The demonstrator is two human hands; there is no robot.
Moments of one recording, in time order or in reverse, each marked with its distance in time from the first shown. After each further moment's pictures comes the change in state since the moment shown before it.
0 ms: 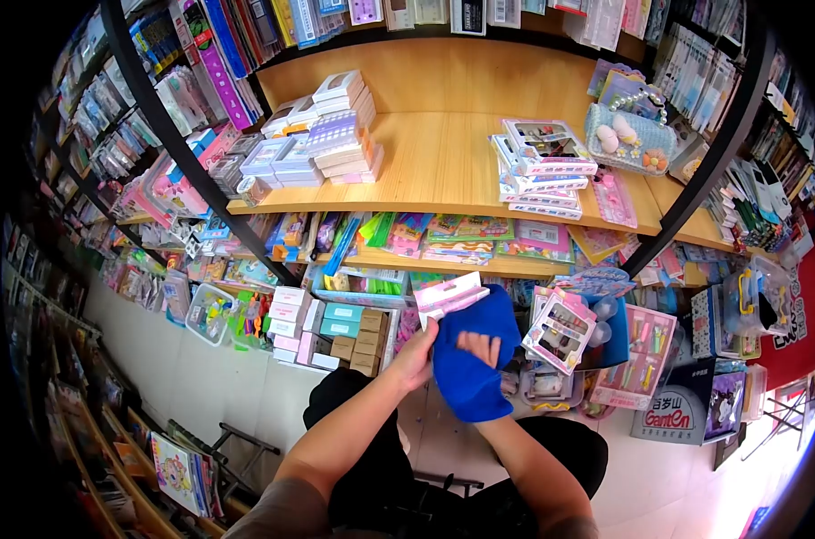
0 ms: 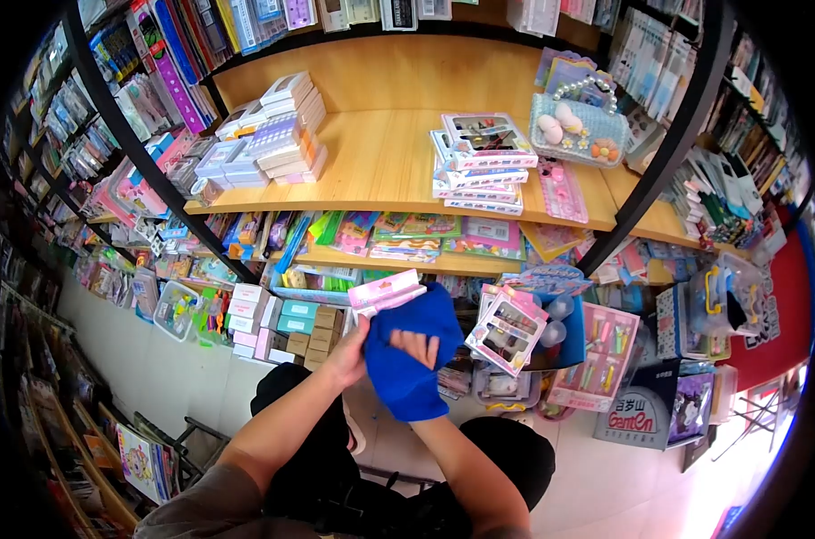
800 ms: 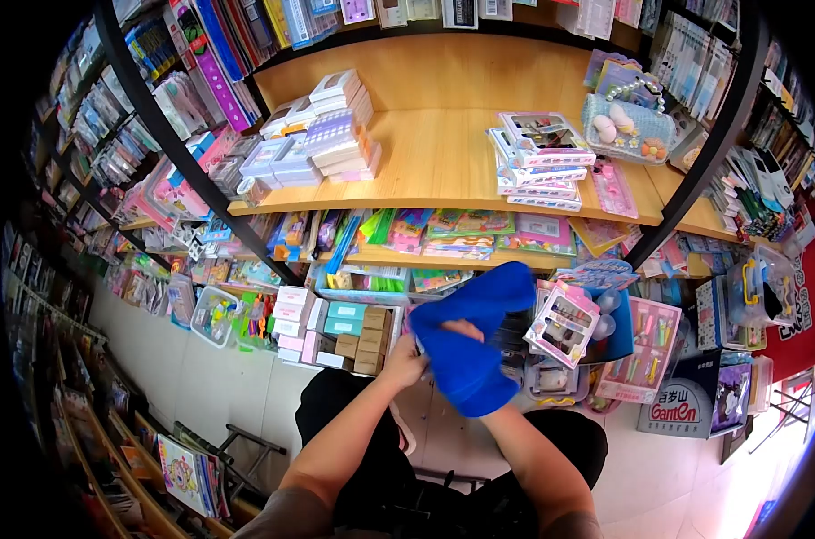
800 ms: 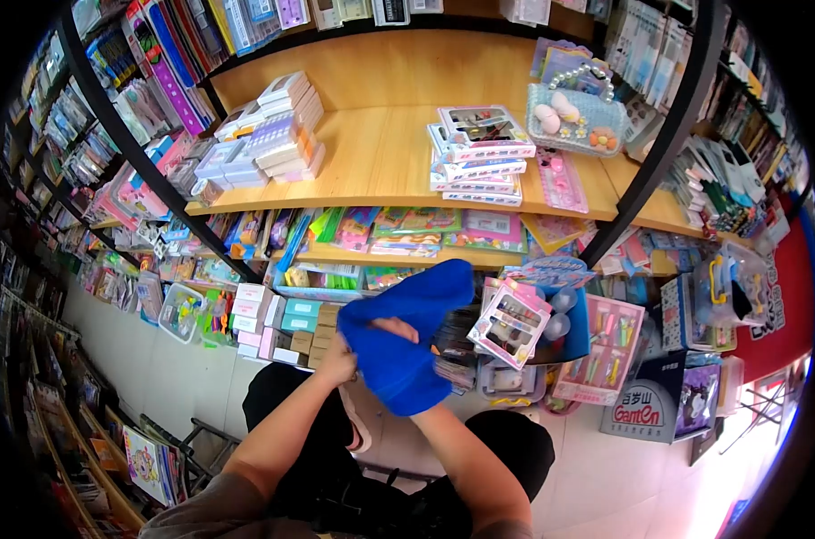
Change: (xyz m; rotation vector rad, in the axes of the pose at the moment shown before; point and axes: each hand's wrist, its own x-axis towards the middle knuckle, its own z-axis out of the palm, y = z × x) left_hand -0.036 0.018 0.008 0.928 0.229 0.167; right_hand 0.026 -0.002 -0.020 0.661 0.076 -0.256
